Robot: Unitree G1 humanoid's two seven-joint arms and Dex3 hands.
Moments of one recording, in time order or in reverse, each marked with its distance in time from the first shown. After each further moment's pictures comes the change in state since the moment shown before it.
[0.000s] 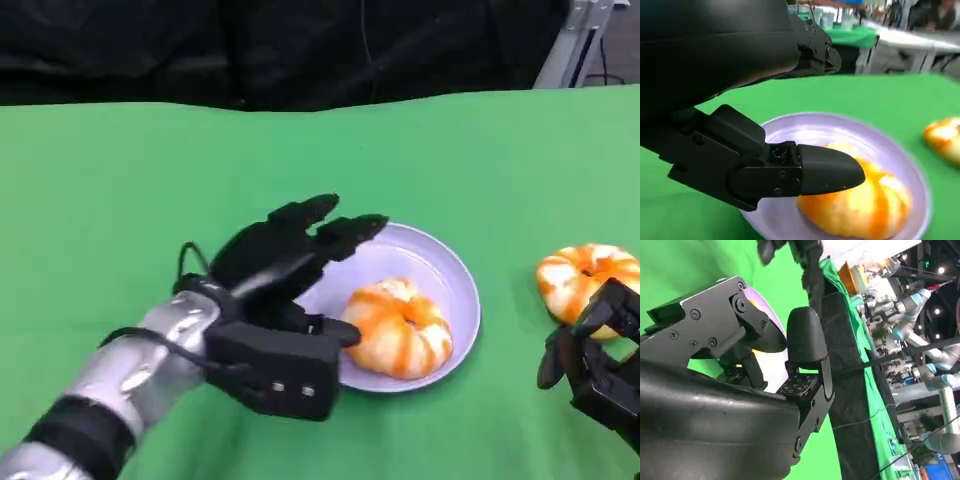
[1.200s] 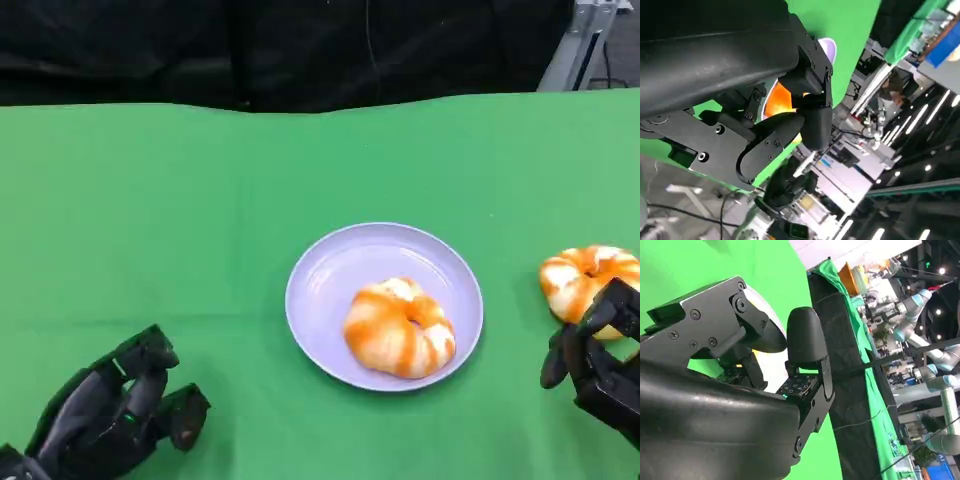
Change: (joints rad) left arm 0.444 -0.043 0.675 -0.055 -1.314 0.700 -1.079; right arm -0.004 -0.008 -0.008 0.000 0.005 0.018 -0.001
